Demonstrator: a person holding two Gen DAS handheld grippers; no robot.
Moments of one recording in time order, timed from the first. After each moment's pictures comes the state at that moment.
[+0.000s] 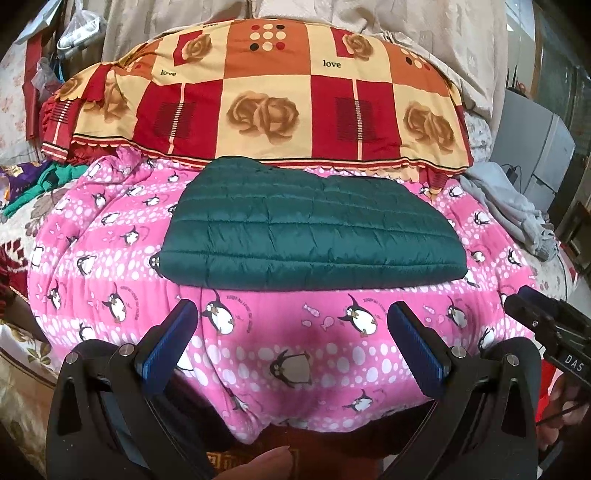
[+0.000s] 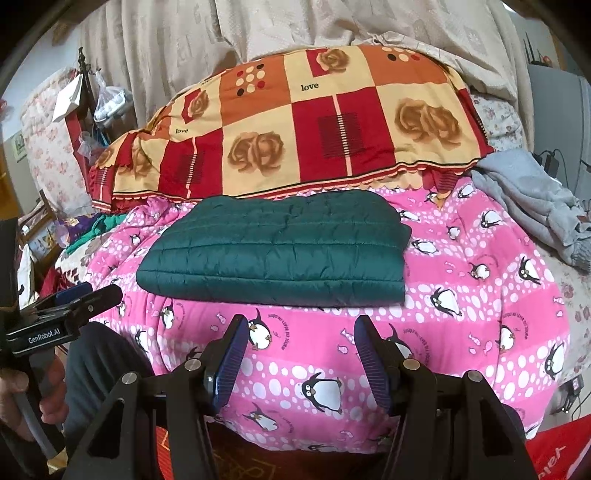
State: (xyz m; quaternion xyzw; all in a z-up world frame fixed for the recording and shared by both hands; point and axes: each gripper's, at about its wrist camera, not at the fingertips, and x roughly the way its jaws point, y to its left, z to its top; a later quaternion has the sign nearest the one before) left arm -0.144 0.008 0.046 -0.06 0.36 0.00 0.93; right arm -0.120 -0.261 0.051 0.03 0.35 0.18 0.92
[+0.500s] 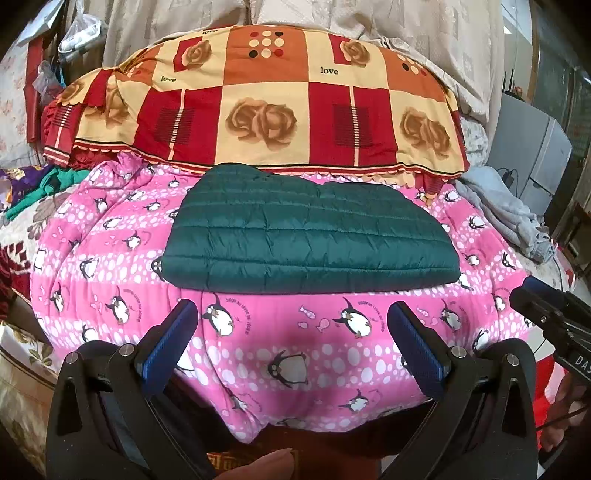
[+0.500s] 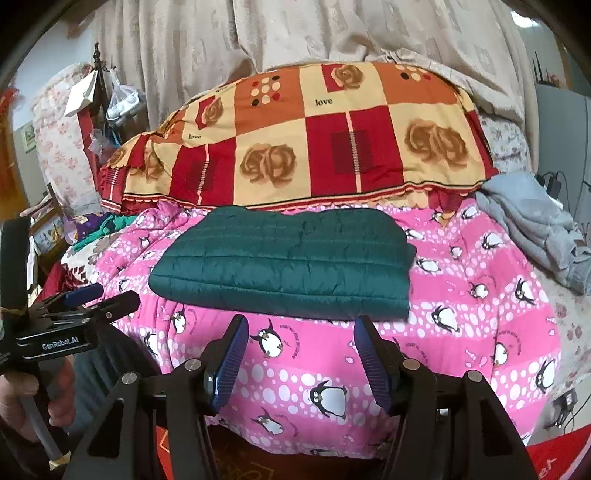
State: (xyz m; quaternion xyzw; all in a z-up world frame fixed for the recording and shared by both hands) left arm -0.153 0.008 0.057 -0.06 0.35 0.00 0.93; right arm -0.136 -0.248 0.077 0.01 0.33 0.19 0.93
